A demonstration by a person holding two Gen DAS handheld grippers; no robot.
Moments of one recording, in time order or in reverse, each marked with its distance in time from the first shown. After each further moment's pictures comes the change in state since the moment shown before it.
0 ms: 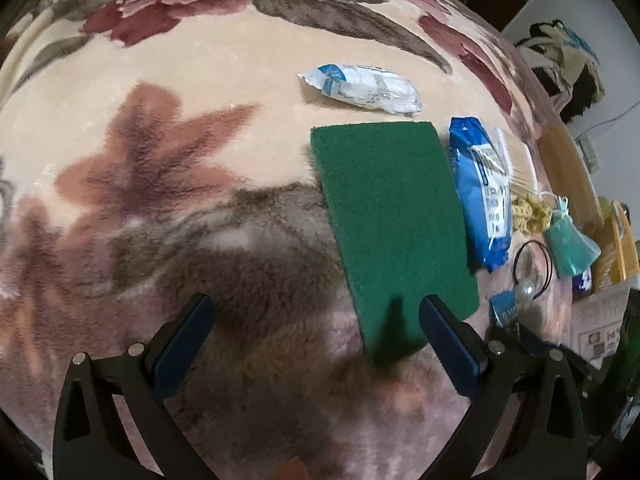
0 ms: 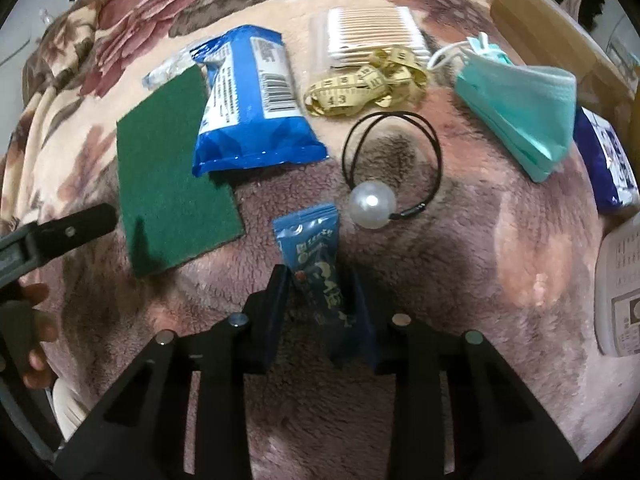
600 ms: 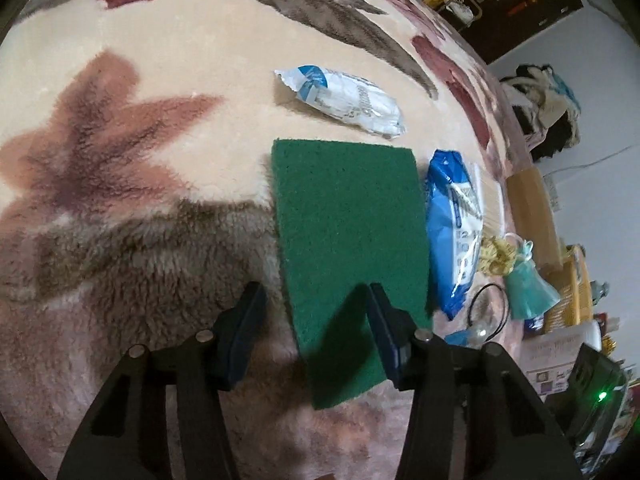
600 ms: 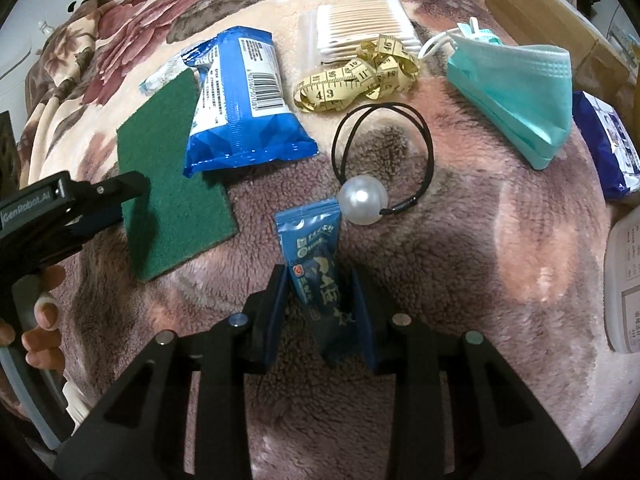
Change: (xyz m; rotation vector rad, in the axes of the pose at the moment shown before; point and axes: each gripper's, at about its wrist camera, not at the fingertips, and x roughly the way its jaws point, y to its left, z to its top) left arm 0.021 -0.002 0.013 -0.139 -0.014 -0.223; right arm 0.002 -0.009 -0.001 0.024 0.001 0.034
